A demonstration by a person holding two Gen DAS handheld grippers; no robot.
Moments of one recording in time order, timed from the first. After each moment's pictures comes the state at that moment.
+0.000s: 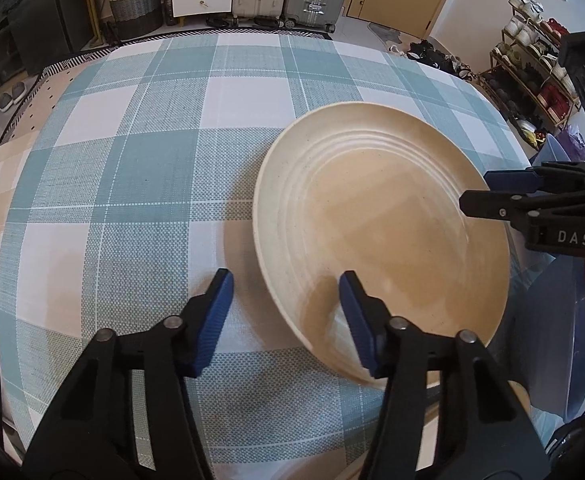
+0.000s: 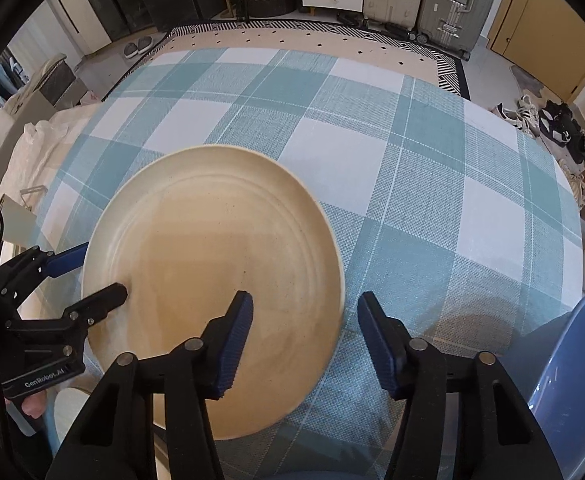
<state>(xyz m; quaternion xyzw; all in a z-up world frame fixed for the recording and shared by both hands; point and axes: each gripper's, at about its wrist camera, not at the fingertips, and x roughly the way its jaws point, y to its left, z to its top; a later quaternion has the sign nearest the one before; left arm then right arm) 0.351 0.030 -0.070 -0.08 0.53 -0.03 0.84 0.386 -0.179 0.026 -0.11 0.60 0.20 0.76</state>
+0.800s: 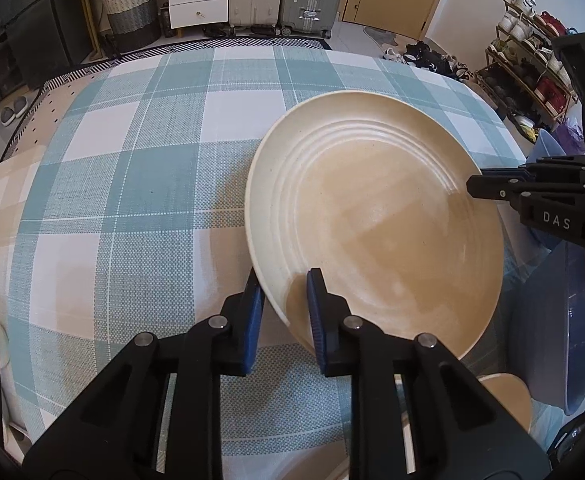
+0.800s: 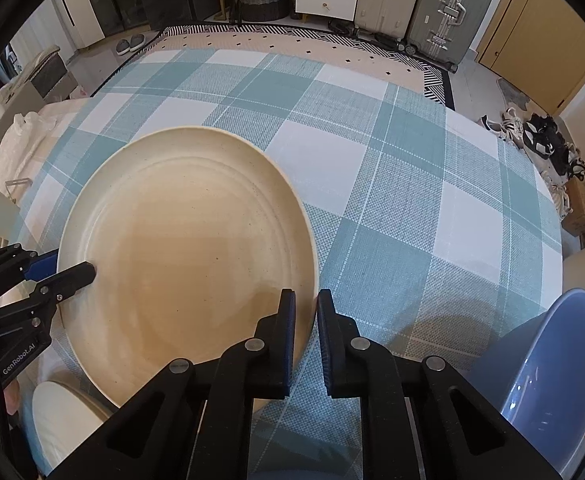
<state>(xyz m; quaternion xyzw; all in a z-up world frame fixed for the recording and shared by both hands) 0.344 0.027 -0.057 -0.06 0.52 -0.03 0.85 0.381 -0.187 0.033 -0.14 0.58 0.18 0.78</state>
